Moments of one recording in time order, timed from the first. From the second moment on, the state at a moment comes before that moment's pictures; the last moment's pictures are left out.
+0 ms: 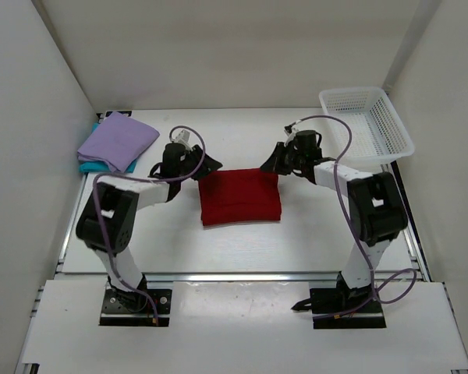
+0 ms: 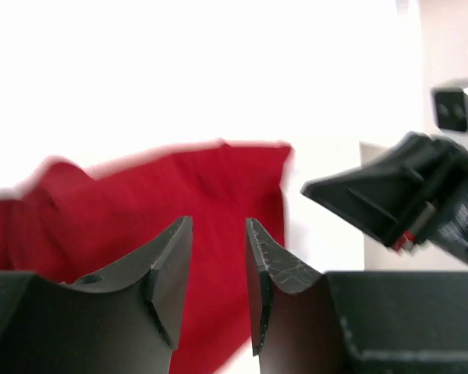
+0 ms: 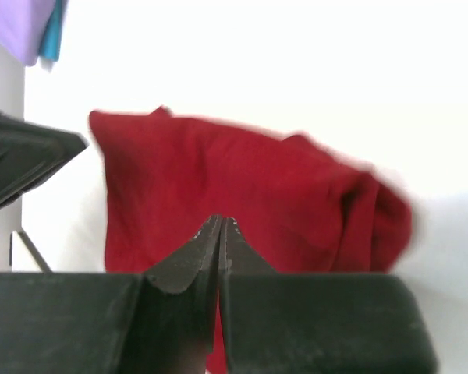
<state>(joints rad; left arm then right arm) -0.36 1.68 0.85 0.43 0.29 -0.87 0.28 1.77 1.06 0.10 -0.51 0.54</state>
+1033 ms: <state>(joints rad) -0.23 1.50 0.63 0.34 0.19 -0.77 0.22 1.58 0.84 0.26 -0.57 0.63</state>
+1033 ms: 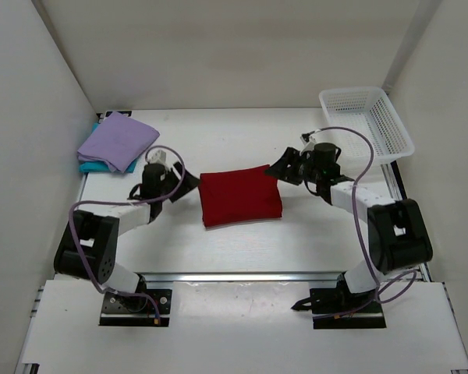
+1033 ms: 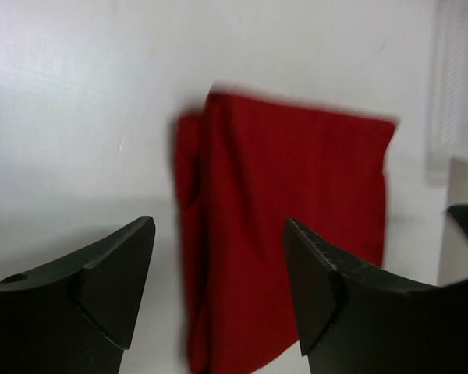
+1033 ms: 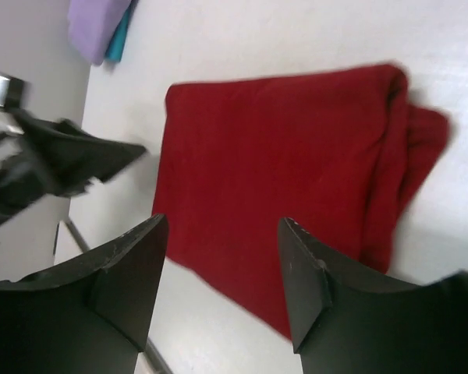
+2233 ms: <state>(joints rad) -0.16 2.02 1.54 0.17 0.41 -0.81 0.21 1.38 0.46 0.36 -0.63 0.67</state>
